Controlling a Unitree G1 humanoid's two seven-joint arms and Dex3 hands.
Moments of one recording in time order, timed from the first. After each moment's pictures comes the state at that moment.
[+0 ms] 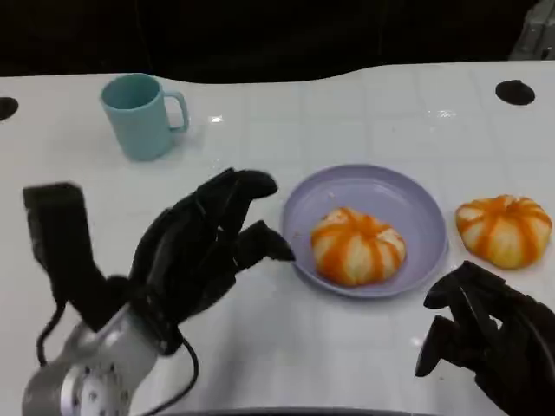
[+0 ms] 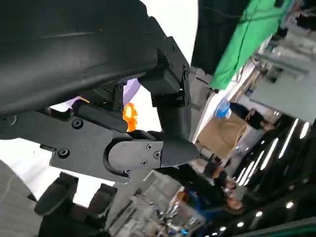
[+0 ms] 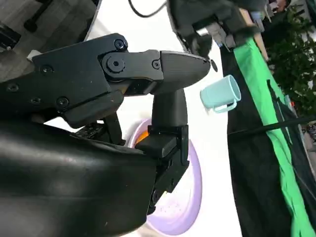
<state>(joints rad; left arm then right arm) -0.15 -0.13 0.14 -0.19 -0.57 0.65 -0.27 0.24 -0.05 -0.03 -0.47 0.42 0.52 0.19</state>
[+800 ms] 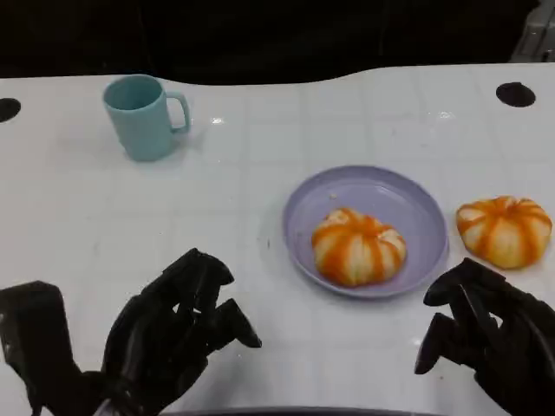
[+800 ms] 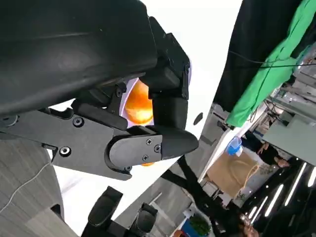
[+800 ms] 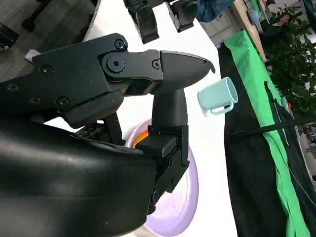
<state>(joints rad) 0.13 -0.09 0.07 -0.30 -0.56 0.54 -0.22 0.24 -0.05 -0.03 -0.49 0.43 0.53 0.18</state>
